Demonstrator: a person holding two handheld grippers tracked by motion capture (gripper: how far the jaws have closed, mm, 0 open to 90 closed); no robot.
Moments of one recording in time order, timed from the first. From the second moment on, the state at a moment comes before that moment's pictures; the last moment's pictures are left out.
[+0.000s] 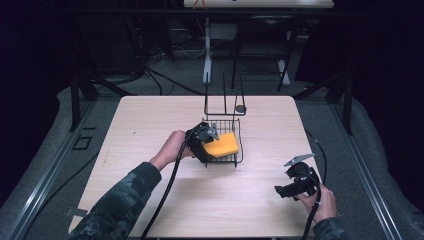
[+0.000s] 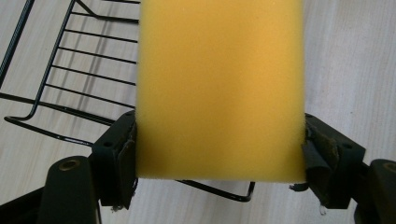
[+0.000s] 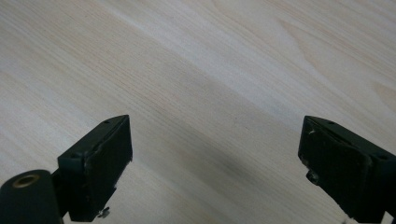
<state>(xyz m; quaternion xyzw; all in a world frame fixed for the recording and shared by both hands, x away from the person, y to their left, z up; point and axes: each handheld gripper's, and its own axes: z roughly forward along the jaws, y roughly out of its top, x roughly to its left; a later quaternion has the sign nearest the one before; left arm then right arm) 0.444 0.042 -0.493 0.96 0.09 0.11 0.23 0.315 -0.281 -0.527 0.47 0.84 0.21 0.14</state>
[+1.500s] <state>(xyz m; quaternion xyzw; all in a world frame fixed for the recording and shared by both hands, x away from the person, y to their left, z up) 0.462 0.041 -0.507 0.97 0.10 0.09 0.20 0.315 -0.281 -0.527 0.47 0.85 0.21 0.14</state>
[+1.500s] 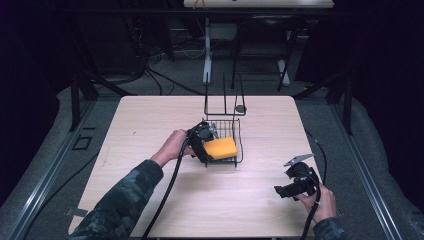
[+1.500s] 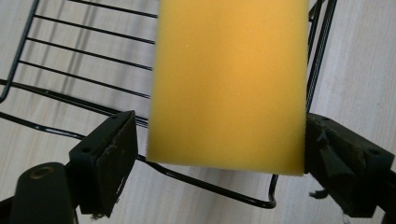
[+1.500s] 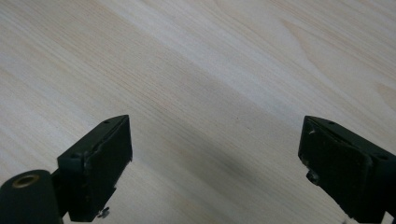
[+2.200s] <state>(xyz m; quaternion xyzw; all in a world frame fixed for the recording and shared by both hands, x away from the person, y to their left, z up) 0.458 0.039 -0.503 0.97 0.06 0.09 0.20 0.315 -0.281 -0.527 0.47 0.85 0.21 0.14</state>
